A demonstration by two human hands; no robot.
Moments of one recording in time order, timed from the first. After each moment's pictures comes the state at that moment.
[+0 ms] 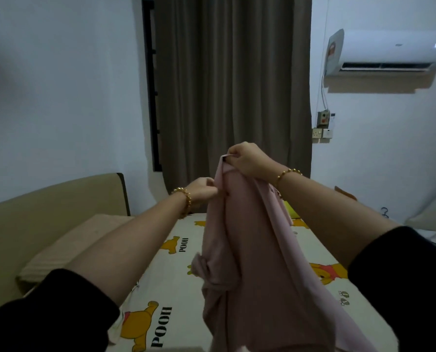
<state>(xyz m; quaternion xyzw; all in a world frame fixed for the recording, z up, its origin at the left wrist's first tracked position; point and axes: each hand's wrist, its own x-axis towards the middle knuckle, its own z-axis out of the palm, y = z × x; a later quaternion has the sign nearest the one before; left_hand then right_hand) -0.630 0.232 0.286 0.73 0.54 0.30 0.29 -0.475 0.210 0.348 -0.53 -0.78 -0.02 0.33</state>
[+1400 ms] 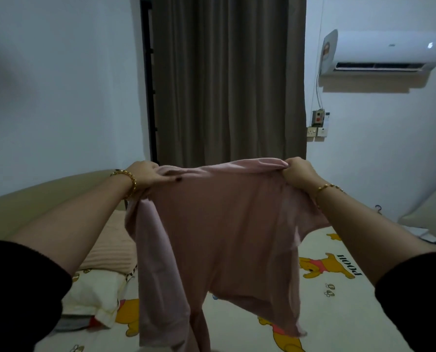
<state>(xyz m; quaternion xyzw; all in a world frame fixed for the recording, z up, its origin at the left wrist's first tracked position) -0.706 0.197 0.323 0.74 0.63 0.23 0.06 -0.333 0.181 0.315 -0.70 -0.62 -0.01 0.35</state>
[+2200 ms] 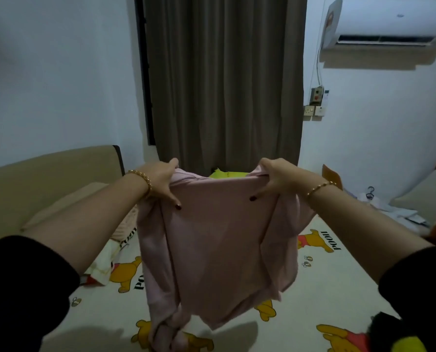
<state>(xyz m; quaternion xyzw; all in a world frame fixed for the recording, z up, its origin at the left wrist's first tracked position) -0.601 0.128 0.280 0.81 0.58 0.03 -0.08 -0.284 0.113 0.282 -0.60 -0.79 0.00 0.13</state>
